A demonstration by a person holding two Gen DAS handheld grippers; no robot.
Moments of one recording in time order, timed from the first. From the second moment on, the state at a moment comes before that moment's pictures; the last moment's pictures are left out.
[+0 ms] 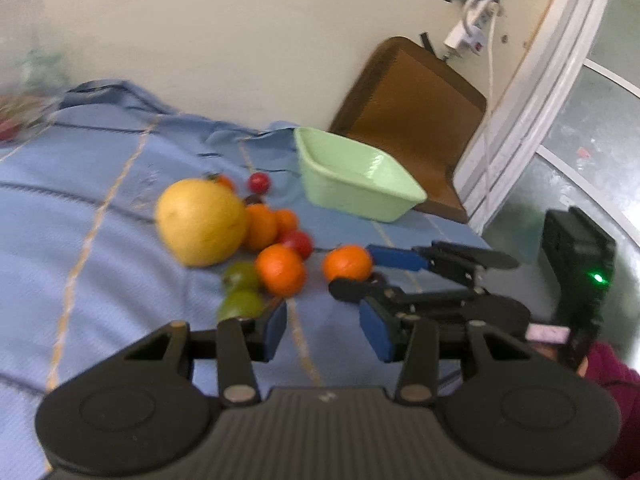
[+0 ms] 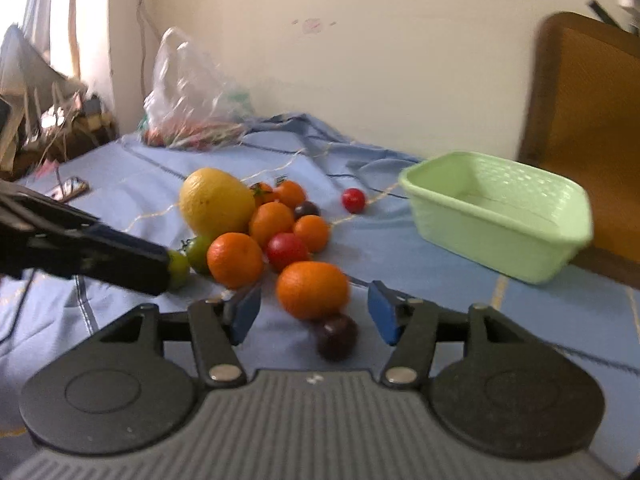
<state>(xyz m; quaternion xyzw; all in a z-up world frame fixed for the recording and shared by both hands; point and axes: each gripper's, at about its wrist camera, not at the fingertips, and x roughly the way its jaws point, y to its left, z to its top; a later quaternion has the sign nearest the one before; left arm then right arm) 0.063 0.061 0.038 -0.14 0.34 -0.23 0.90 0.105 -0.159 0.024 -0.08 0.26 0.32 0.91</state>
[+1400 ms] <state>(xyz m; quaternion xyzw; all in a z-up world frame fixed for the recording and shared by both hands) 0.056 -0.023 0.025 0.01 0.33 -0.24 0.91 0.102 -0.193 0.015 0.01 0.31 0.30 0.90</state>
